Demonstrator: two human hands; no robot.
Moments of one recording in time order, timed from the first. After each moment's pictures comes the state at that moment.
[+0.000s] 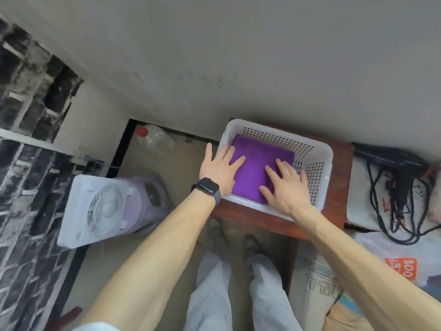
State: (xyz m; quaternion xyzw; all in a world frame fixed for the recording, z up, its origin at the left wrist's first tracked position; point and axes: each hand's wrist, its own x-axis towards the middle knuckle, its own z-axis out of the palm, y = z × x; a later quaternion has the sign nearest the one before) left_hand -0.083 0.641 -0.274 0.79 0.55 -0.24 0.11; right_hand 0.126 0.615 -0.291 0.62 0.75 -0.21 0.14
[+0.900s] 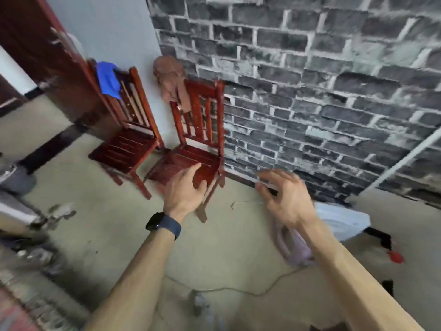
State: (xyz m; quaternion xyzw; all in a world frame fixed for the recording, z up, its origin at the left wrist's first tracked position) left_hand -0.201 -0.019 -0.018 -0.17 0.94 0.27 -0.05; right_hand -0.244 0.235 0.002 -0.19 0.94 -0.29 0.00
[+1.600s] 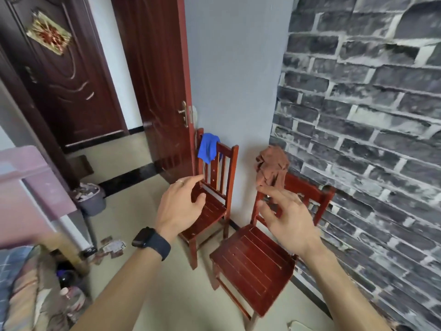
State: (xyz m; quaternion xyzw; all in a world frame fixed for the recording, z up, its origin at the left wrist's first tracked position) left_hand -0.255 -0.376 0.108 -0.27 0.91 0.23 -0.22; right_hand -0.383 -0.148 0.111 -0.40 0.84 -0.36 -0.05
